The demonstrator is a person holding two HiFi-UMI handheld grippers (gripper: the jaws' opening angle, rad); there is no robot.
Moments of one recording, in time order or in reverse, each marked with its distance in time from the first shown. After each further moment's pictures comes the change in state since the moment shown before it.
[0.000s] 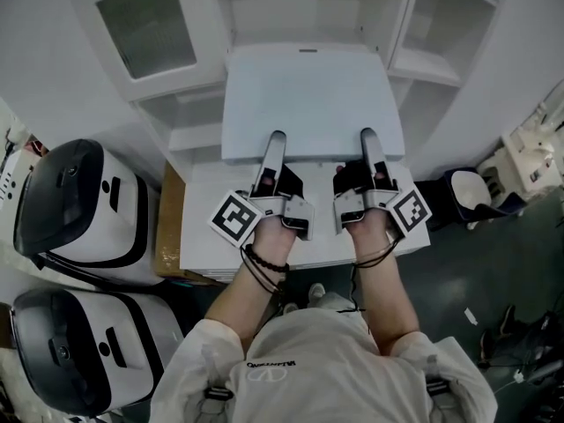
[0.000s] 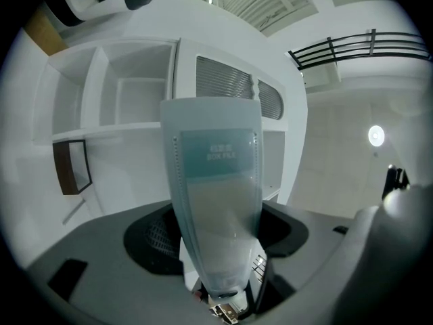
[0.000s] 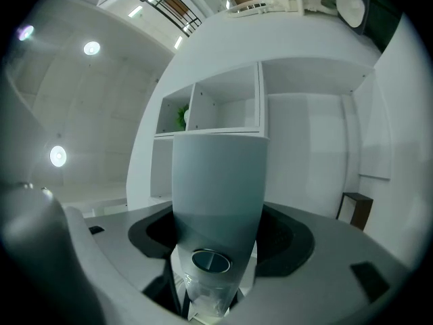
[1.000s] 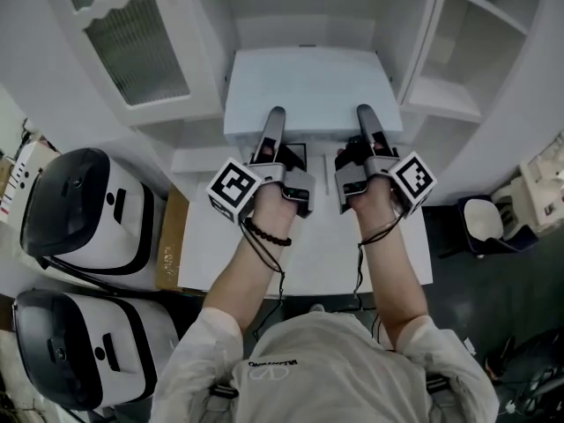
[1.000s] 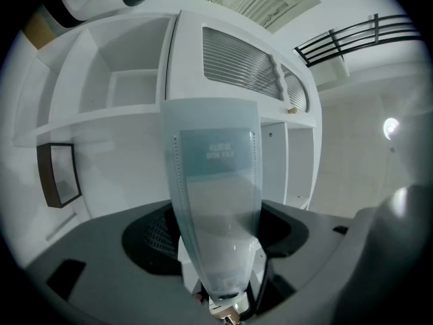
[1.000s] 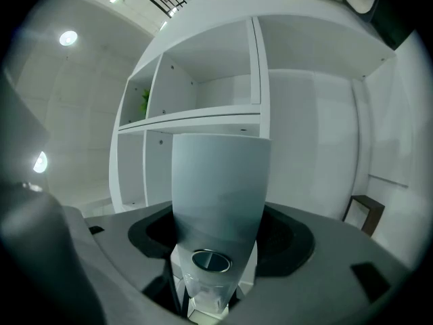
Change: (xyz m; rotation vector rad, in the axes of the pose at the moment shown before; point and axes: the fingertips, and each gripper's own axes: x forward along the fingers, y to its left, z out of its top) left arm 0.129 0.049 0.035 0.050 -0.063 0.130; right arm 0.143 -0.048 0.041 0.063 0.106 -0.098
